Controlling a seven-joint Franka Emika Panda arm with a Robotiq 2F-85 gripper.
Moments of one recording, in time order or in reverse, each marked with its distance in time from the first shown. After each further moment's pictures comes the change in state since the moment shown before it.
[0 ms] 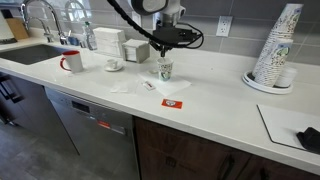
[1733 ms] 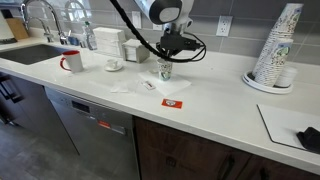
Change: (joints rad) arm -0.014 0.219 0.007 0.289 -0.003 -0.137 0.118
